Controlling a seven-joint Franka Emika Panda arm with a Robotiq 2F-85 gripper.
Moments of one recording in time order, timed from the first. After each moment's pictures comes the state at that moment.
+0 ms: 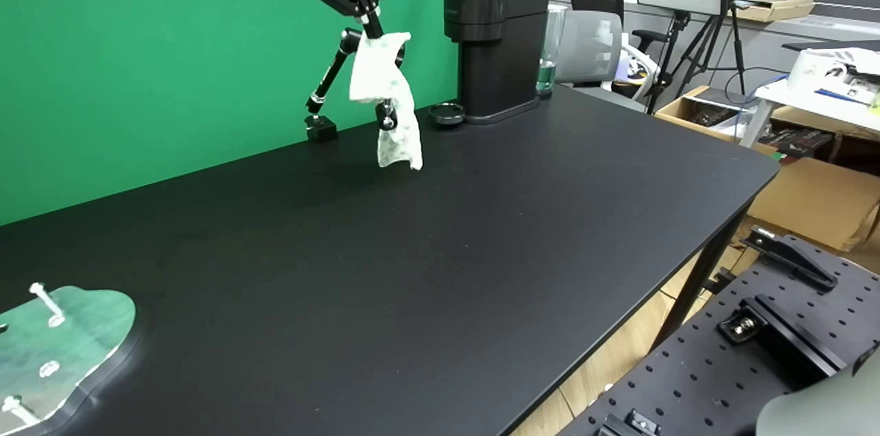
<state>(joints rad) 0.18 0.39 0.07 -1.64 -0.32 1.93 -0.01</state>
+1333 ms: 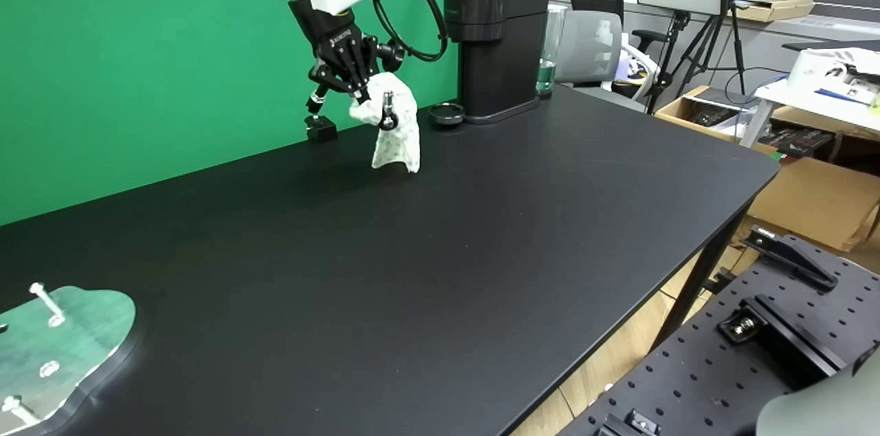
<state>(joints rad) 0.22 0.57 0.07 -1.61 -0.32 2.01 0.02</state>
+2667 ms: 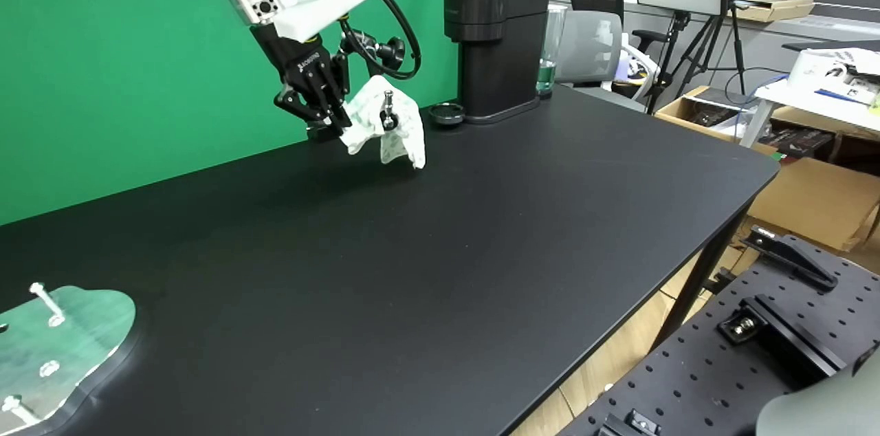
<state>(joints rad) 0.31 0.60 0.07 -1.61 -0.34 2.03 0.02</state>
